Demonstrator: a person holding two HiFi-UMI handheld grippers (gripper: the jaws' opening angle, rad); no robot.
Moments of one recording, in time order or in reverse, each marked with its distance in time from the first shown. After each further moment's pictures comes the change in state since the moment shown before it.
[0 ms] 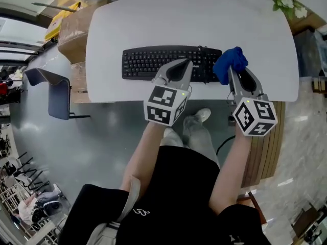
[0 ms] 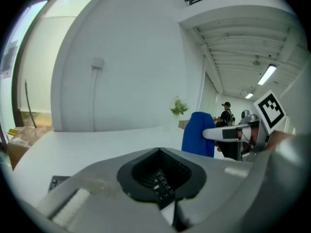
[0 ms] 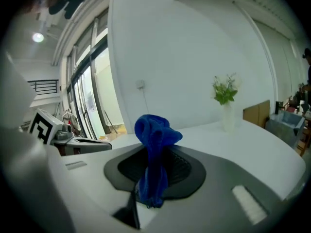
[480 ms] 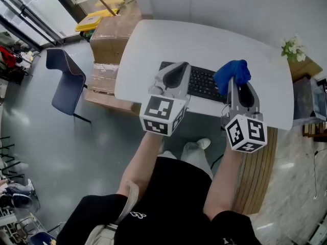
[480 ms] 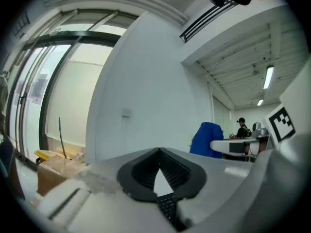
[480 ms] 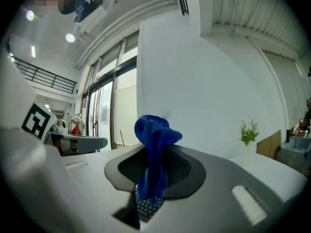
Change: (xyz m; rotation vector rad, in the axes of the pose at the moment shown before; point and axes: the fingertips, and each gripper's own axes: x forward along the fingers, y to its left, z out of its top) left arm -0.199 0.070 0.093 0.049 -0.360 0.198; right arm -0.045 0.188 0.080 -0.169 -0.309 0.061
